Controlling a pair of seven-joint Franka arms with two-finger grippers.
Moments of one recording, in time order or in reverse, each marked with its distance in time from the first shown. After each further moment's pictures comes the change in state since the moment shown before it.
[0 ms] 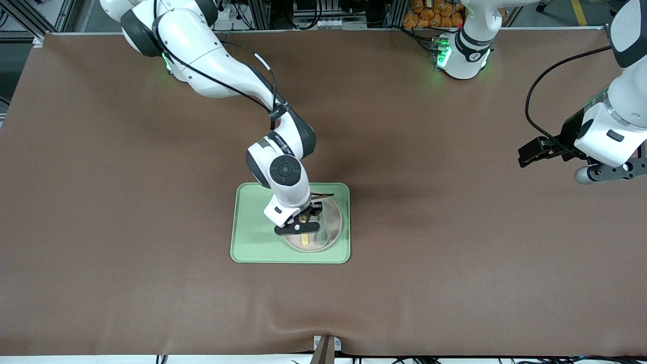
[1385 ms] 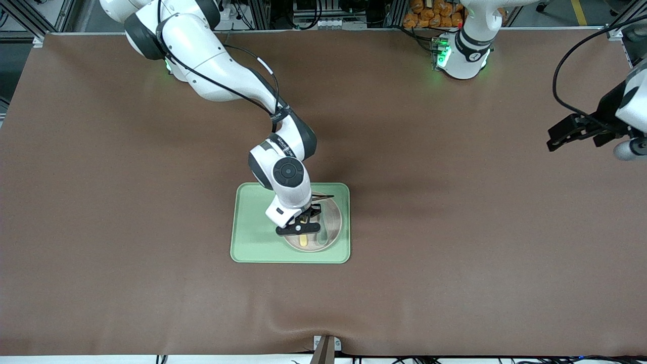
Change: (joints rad) left arm 0.021 -0.086 0.052 0.008 -0.003 -0.049 0.118; right arm 0.005 0.025 -0.008 0.015 -0.020 0.014 0.017
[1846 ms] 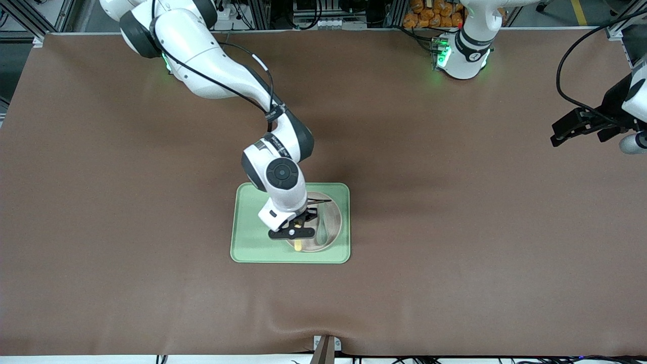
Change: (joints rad) left arm -0.052 -0.005 0.056 -0.005 0.000 -0.003 0.000; right arm -0.041 -0.040 -0.005 0.047 0.024 -0.074 0.019
